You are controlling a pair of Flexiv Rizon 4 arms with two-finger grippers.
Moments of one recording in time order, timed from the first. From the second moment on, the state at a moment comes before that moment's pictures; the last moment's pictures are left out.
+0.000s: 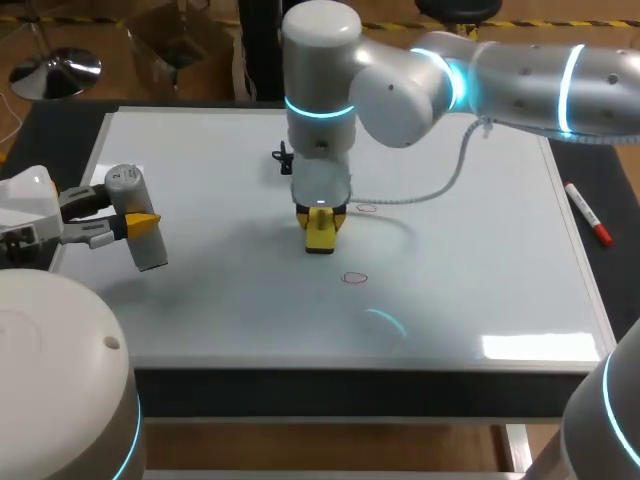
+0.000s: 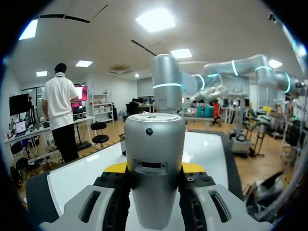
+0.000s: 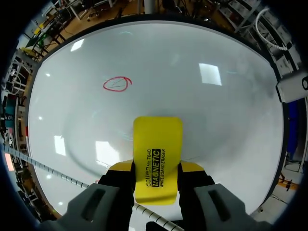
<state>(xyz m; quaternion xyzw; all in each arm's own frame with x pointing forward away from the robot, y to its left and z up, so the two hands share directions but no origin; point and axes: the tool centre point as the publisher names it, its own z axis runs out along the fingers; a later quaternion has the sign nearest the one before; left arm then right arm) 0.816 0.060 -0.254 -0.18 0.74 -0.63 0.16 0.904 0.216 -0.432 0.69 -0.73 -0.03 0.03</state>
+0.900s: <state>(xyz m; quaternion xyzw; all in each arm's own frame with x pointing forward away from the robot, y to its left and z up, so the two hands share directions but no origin) 0.816 0.060 -0.254 -0.18 0.74 -0.63 0.16 0.895 0.237 -0.401 0.73 -0.68 -0.02 0.00</state>
